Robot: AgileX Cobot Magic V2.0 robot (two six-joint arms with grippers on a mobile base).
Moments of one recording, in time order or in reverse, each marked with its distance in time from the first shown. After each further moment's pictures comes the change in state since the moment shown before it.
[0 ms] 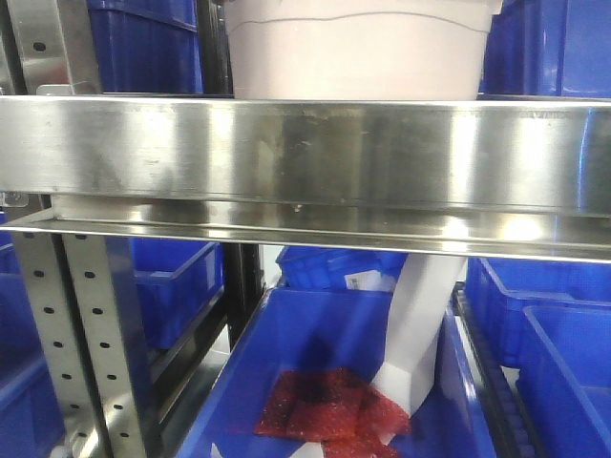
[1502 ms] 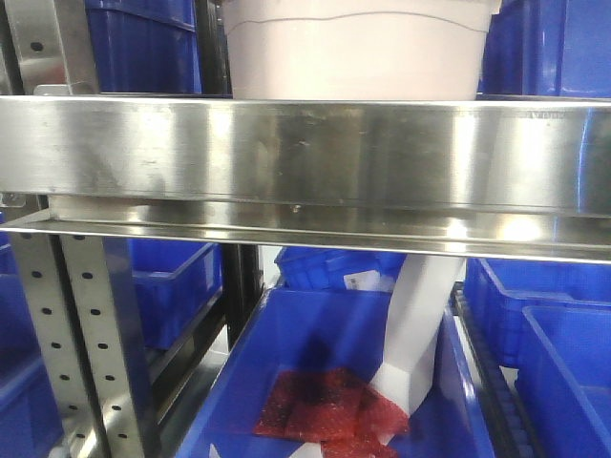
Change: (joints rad) left arm 0.067 0.000 0.000 0.000 0.000 0.000; right arm 0.000 0.000 0.000 0.000 0.000 0.000
